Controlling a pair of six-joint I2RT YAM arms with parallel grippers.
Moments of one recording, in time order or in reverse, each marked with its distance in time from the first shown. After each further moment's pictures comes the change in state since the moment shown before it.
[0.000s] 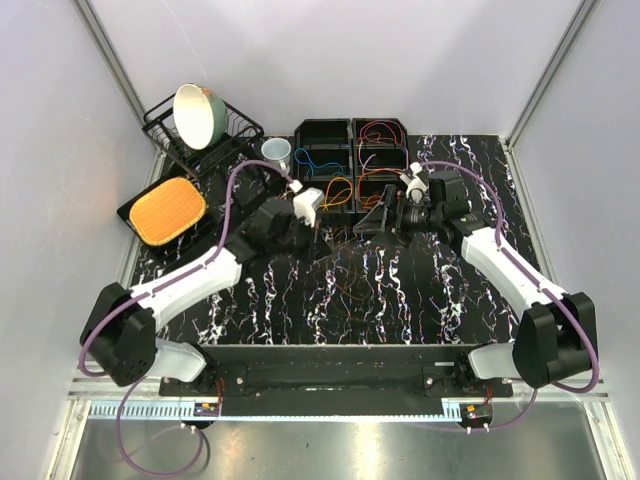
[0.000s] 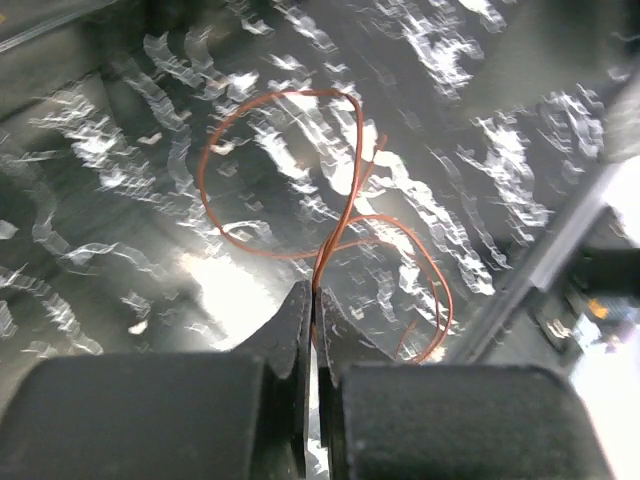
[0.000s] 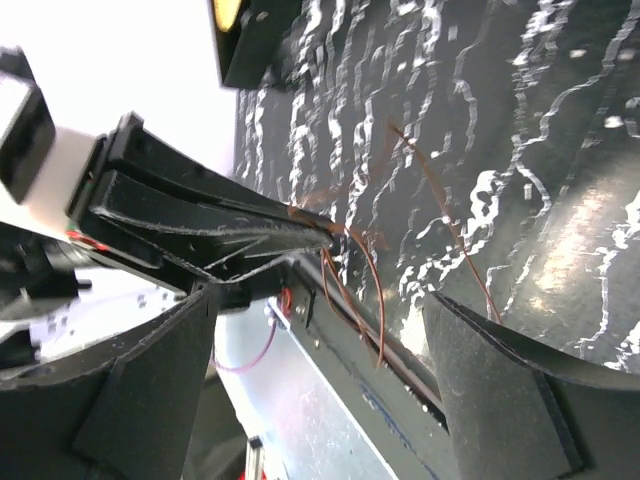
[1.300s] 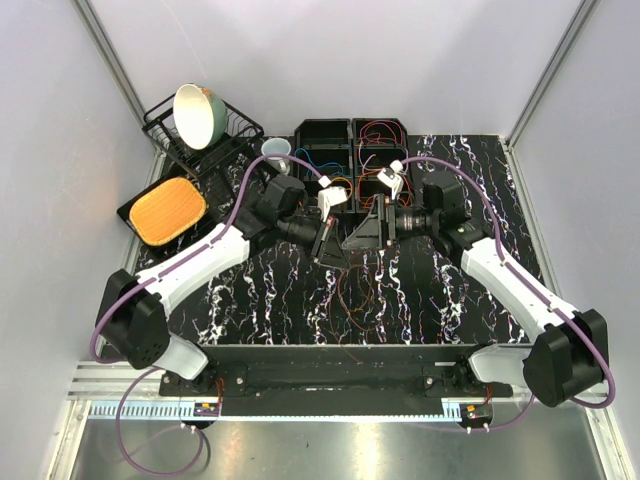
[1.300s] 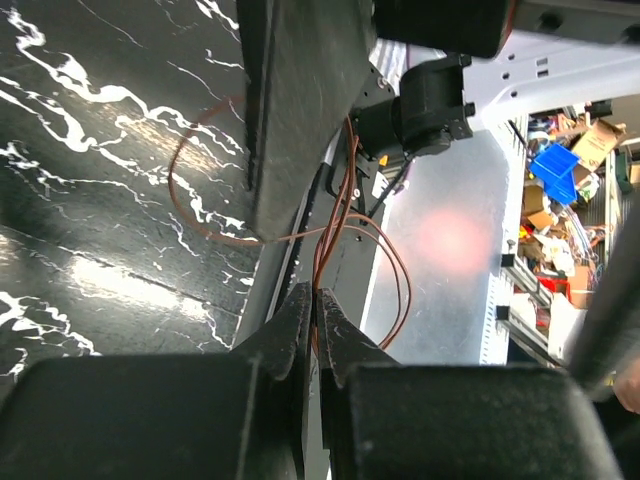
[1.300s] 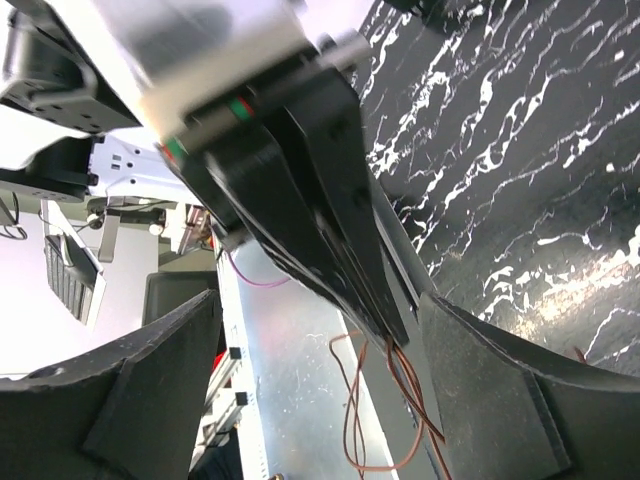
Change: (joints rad) left arm 0.016 0.126 0.283 -0.273 0.613 0.051; right arm 0.116 -0.091 0.006 0.139 -0.244 -0.066
